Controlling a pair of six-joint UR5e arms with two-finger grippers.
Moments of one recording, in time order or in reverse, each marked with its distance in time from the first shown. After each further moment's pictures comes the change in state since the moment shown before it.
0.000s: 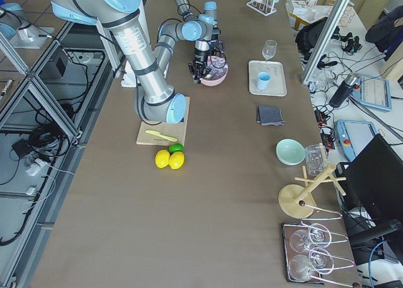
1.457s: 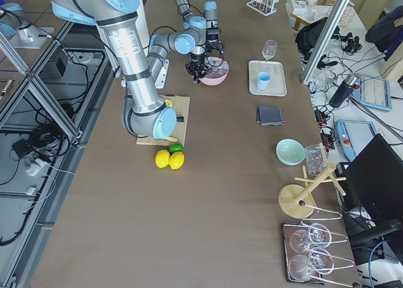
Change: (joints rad) left arm -0.001 0.001 0.000 -0.001 0.000 0.000; right arm 0.000 -0.192 0.158 0.318 0.007 -0.002
